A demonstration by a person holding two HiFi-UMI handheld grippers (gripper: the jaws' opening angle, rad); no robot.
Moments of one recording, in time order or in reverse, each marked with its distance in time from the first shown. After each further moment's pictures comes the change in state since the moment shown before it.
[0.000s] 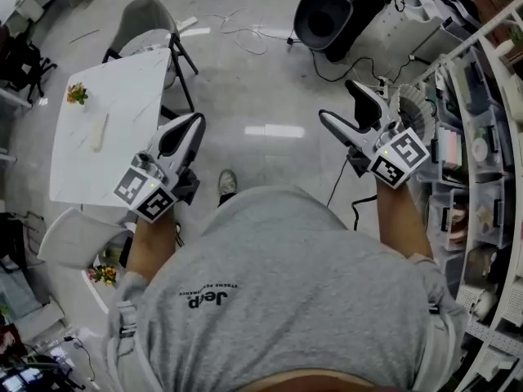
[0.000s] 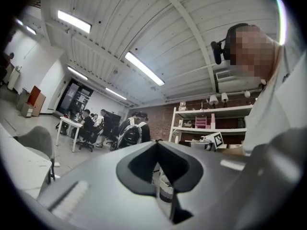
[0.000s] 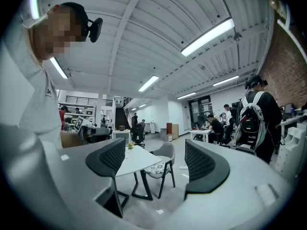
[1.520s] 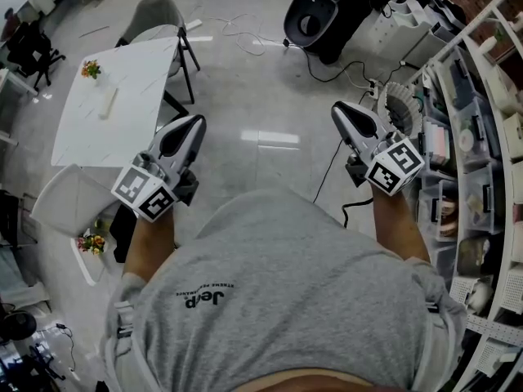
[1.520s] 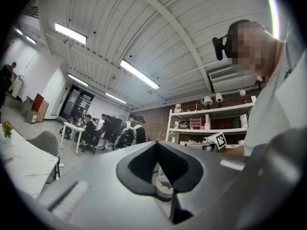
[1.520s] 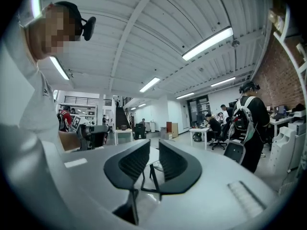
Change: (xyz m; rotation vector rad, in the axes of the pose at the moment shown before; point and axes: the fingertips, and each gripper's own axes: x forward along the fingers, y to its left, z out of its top) left arm -0.092 -0.155 0.012 0.043 -0.026 0.022; right arm -0.145 0.105 0.017 0.012 0.014 -0.038
